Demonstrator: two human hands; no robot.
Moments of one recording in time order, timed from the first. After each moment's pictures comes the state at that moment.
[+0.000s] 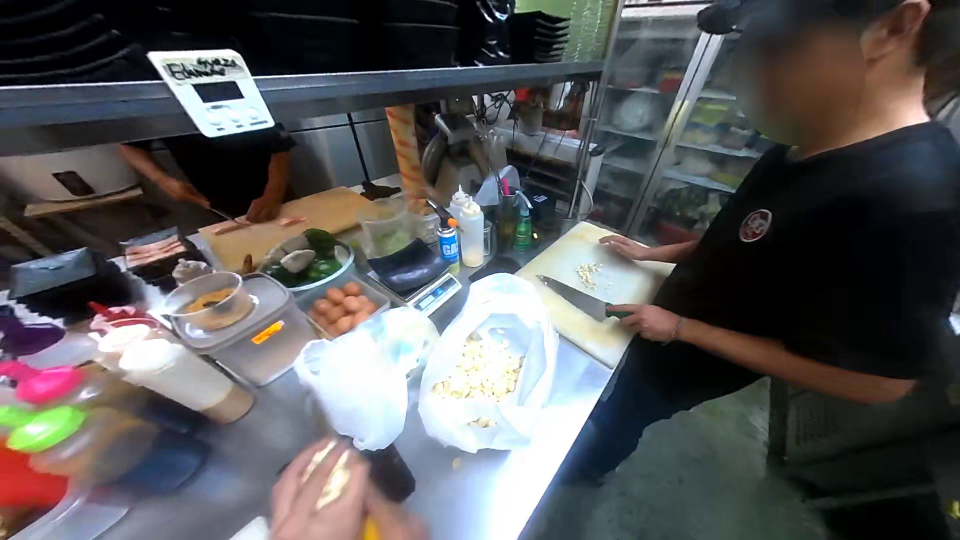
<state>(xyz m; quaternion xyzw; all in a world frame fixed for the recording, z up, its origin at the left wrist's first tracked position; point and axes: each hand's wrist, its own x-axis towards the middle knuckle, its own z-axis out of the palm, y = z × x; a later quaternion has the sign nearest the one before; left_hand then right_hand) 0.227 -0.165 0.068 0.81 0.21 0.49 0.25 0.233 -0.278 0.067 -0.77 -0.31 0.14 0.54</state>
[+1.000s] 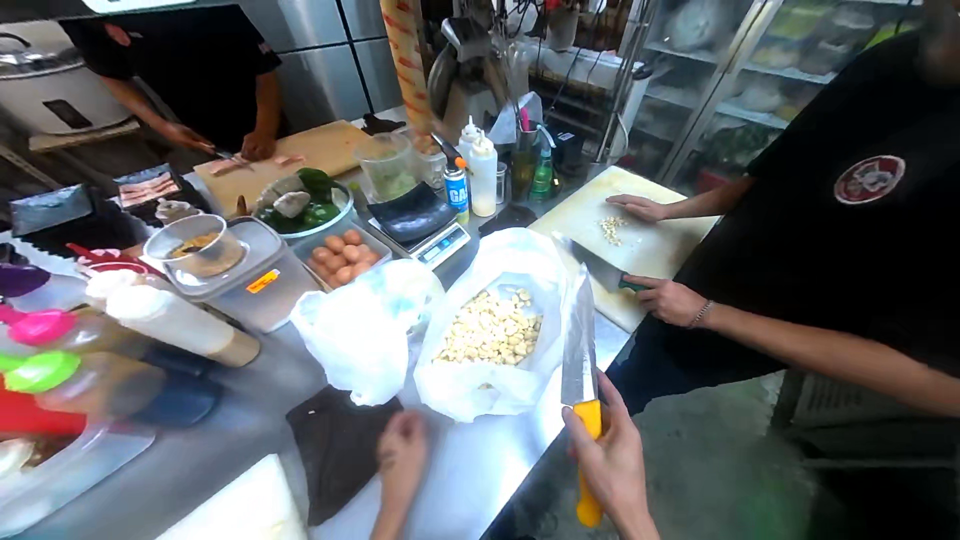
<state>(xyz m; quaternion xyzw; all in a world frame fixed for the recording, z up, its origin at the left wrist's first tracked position) 0.268 -0.209 -0.004 0.80 0.38 0.13 0.44 0.358 -0.465 0.069 -0.80 0.00 0.02 0.60</state>
